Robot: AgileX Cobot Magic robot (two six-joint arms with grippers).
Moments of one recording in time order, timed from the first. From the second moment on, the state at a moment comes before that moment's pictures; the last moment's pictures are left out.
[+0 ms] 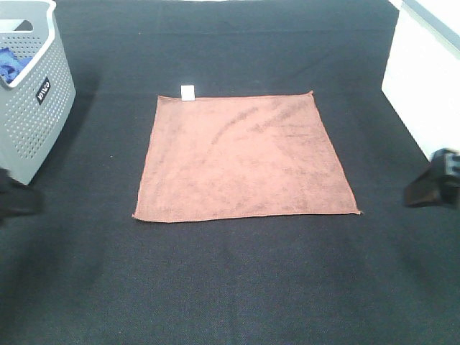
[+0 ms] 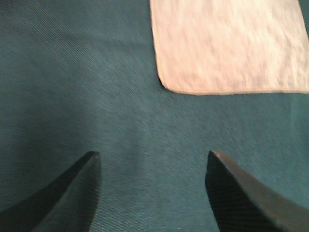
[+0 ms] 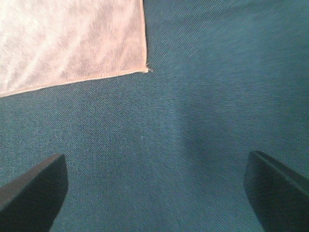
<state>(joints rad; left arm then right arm) -0.02 1.20 -0.42 -1.08 0.43 0.72 -0.01 1.15 -0.52 0.40 0.50 -0.19</state>
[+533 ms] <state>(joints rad) -0.02 1.73 -0.55 -1.72 0.72 1.33 -0.01 1.50 -0.73 0.55 0.52 -0.30</state>
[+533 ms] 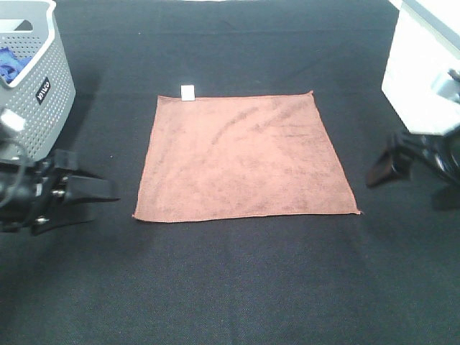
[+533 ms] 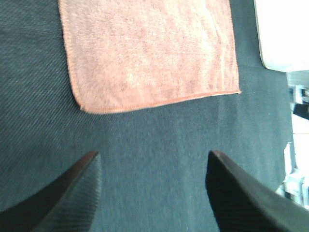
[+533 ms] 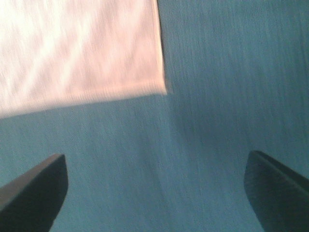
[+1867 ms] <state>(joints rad) -0.17 2.06 -0.88 -1.72 0.57 1.34 -0.02 2.06 -1.17 0.69 0.75 -0.58</state>
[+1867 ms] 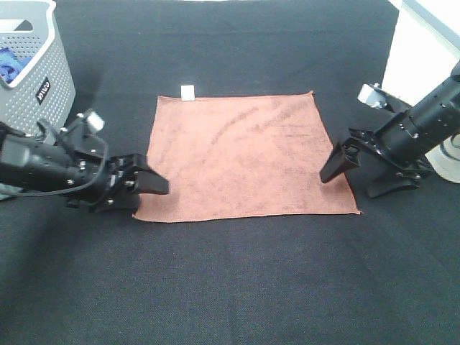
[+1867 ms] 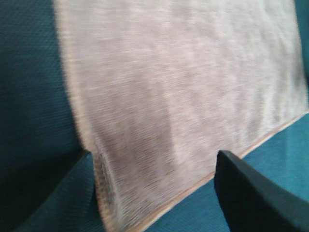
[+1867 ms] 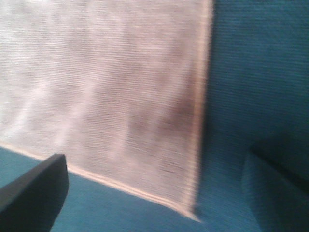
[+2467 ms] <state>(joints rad) -0.26 2.15 -1.00 -1.72 0.59 1.27 0.03 2.12 -1.17 0.88 0.82 -0.67</state>
